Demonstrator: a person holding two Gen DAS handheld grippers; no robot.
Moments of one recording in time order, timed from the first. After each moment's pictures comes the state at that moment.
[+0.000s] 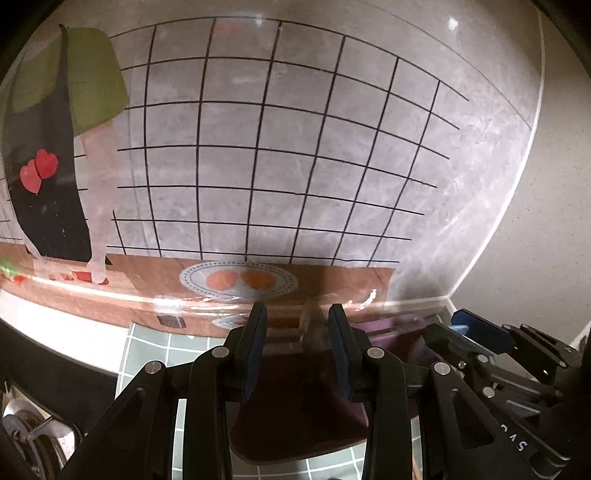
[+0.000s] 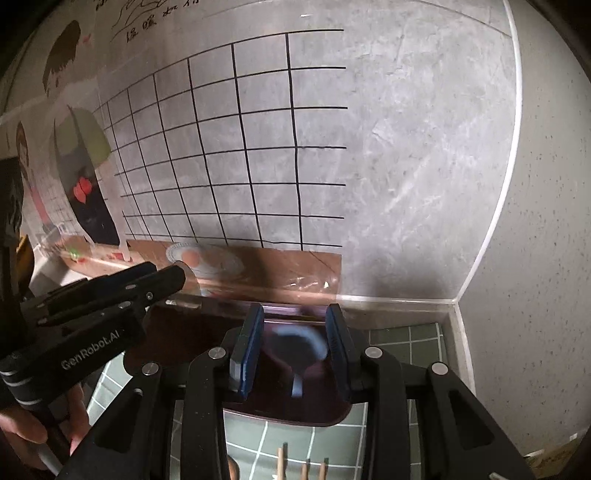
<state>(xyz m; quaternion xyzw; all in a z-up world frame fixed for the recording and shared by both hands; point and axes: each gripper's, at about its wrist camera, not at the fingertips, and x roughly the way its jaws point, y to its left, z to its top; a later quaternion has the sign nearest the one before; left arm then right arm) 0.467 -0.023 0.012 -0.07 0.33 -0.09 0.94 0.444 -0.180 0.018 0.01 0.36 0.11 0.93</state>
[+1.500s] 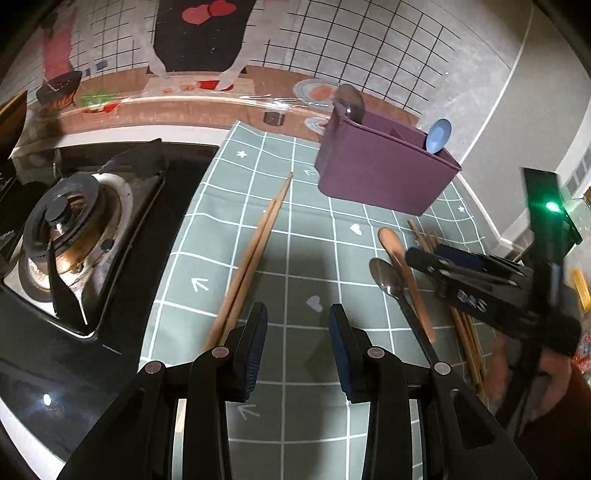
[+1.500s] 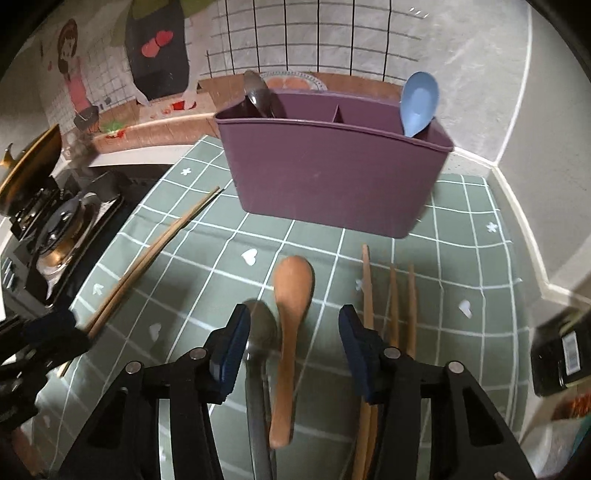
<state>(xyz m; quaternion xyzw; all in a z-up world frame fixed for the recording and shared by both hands) 0.228 0.048 -0.062 -0.12 0.44 -0.04 0.89 0.316 -0.130 -0.079 -0.05 0.46 0.15 0.87</state>
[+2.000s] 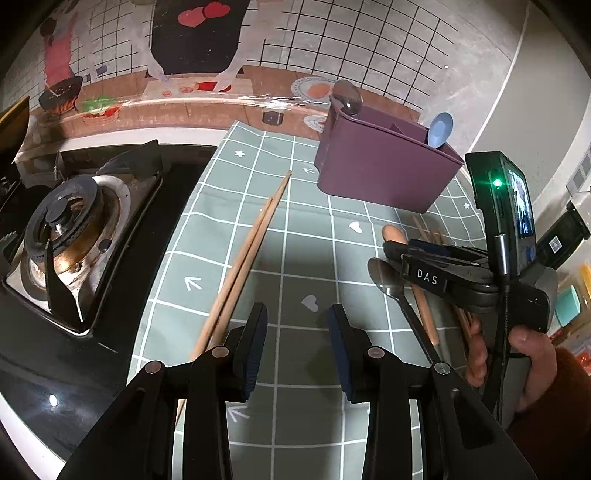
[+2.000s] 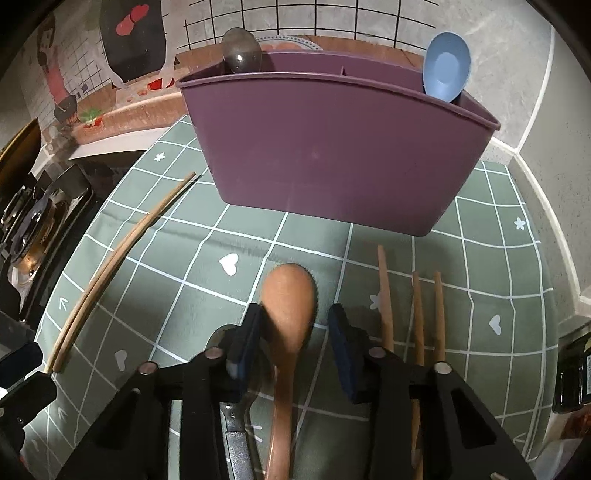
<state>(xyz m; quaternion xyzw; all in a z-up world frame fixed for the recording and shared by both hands) 0.231 0.031 -0.063 -0.10 0.44 -0.03 0.89 0.347 -0.119 -0.109 -0.05 0.49 0.14 0.86</state>
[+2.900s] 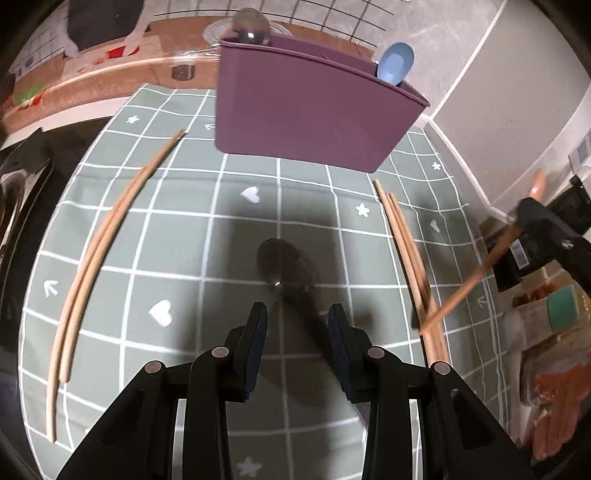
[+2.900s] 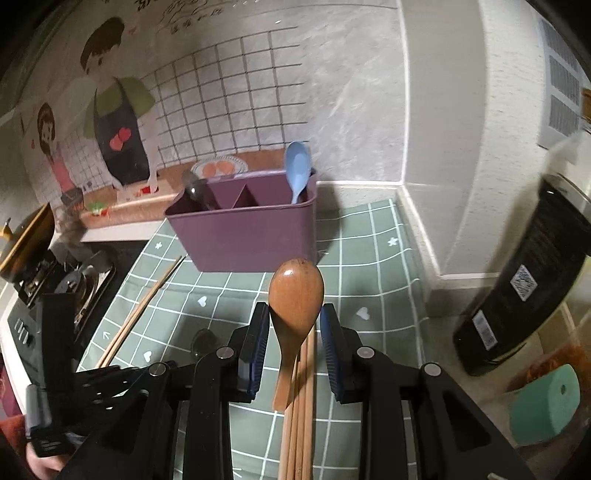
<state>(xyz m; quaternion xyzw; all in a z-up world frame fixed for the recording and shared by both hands) 0.288 -0.061 -0.100 -0.11 0.50 -0.09 0.85 0.273 -0.228 -0.019 0.04 0.38 0.09 0.92</state>
